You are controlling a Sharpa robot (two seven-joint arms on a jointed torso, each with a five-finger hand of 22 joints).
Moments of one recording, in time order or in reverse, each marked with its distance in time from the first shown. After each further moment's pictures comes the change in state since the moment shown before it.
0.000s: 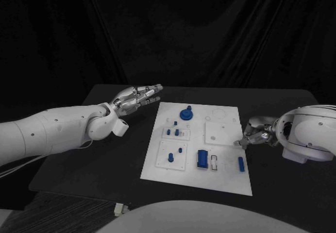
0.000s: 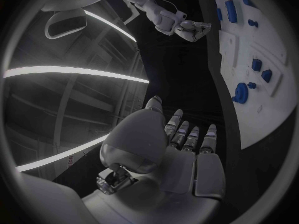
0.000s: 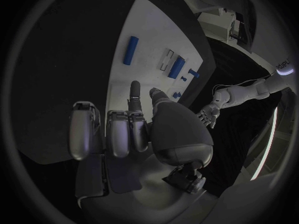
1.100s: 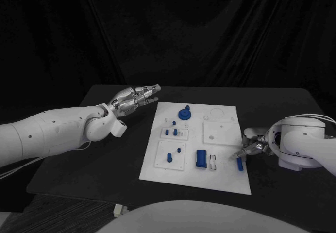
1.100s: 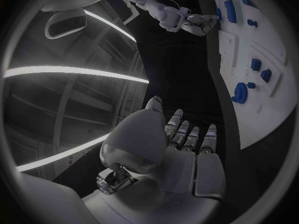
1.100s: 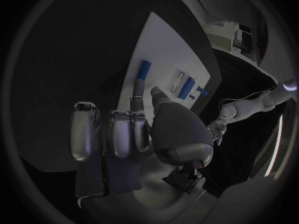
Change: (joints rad) left arm -0.002 0.003 0.000 -0.004 0.000 0.000 0.000; left_hand 0.004 0.004 0.000 0.000 0.000 0.004 0.004 0.004 0.000 0.004 0.004 0.004 0.001 0.000 0.000 0.000 0.000 0.000 0.000 0.000 0.000 0.000; right arm -0.073 0.022 0.000 -0.016 -0.062 0.061 -0.036; right_hand -0.023 -0.012 0.030 -0.033 -0.203 0.044 -0.020 0.037 0.076 -0.002 -0.027 0.000 0.000 -0.002 -0.023 0.000 0.000 0.000 -0.002 -0.027 0.002 0.000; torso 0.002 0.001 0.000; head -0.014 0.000
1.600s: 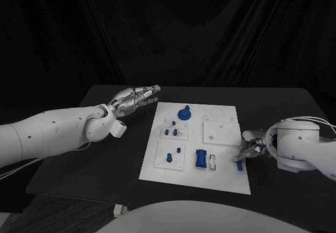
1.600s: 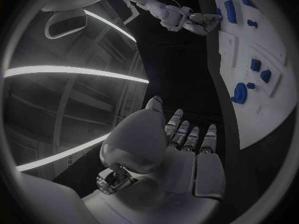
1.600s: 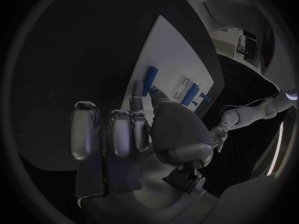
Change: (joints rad) left arm -0.002 0.000 0.000 0.000 0.000 0.001 0.000; left_hand 0.000 0.000 0.003 -0.003 0.000 0.000 0.000 0.000 0.000 0.000 0.000 0.004 0.001 0.000 0.000 0.000 0.000 0.000 0.000 0.000 0.000 0.000; right arm -0.022 0.012 0.000 -0.007 -0.055 0.018 -0.003; right_hand 0.010 0.001 0.025 -0.036 0.070 -0.032 0.007 -0.031 -0.004 0.000 0.000 0.000 0.000 0.000 0.000 -0.020 0.000 0.000 0.000 0.000 -0.015 0.000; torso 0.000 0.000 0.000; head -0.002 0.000
